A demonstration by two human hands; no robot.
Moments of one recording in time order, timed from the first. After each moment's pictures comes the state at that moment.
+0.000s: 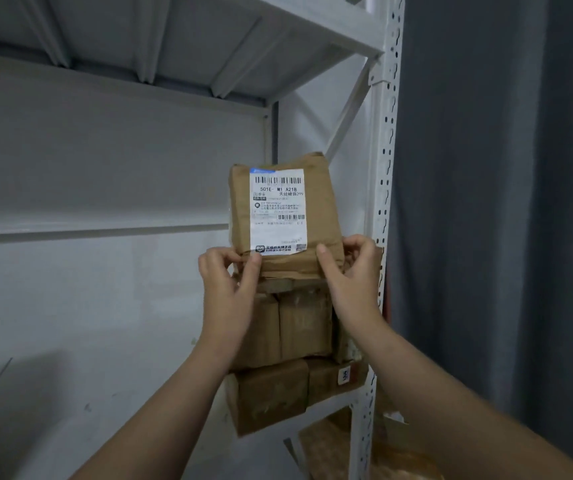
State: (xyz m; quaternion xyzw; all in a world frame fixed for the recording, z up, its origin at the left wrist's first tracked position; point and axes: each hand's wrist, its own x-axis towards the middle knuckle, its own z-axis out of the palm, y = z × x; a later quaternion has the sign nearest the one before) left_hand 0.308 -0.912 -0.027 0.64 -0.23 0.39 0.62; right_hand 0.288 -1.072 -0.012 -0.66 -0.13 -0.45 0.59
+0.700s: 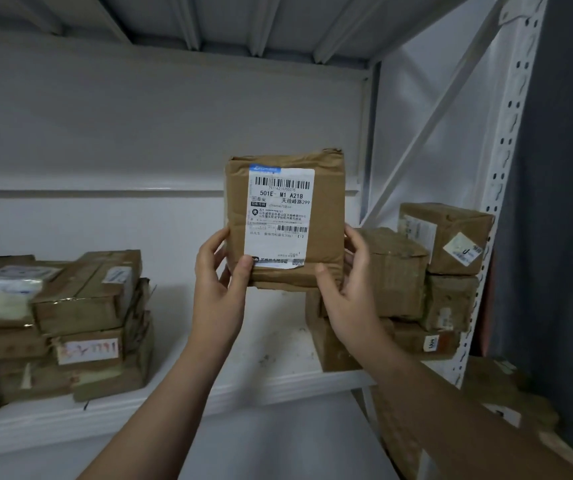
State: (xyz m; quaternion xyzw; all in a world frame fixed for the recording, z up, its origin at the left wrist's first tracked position) left_hand 0.225 -0.793 -0.076 0.65 -0.14 0.42 0.63; right_hand 0.250 -0.958 -0.078 -0.66 -0.28 -0.33 0.61
